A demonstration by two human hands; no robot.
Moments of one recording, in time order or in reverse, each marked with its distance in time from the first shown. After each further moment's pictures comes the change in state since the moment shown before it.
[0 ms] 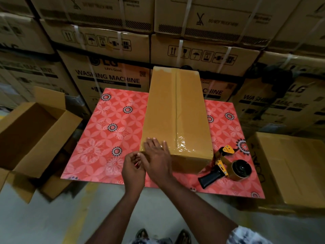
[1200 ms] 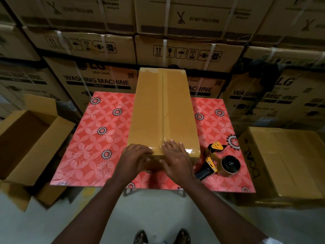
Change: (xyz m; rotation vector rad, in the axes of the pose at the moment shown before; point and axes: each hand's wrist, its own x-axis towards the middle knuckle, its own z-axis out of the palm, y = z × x) left_hand 0.039 0.019 0.014 0.570 -0.578 0.834; right_hand -0.045 0.113 -0.052 -0.095 0.073 -0.131
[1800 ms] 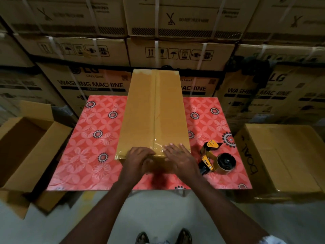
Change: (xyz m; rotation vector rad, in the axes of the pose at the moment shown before) left_hand 0.005 0.021 0.028 0.000 0.069 0.008; right_hand -0.014 0.037 -0.010 -0.027 0.128 -0.184
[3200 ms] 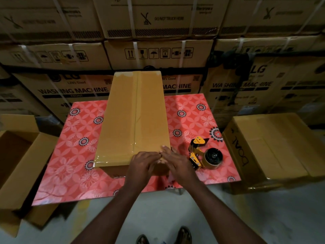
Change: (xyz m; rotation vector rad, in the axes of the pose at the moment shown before) left_hand 0.015 0.053 0.044 0.071 -0.056 0.002; right_hand -0.023 0.007 -0.027 0.471 -0.155 0.437
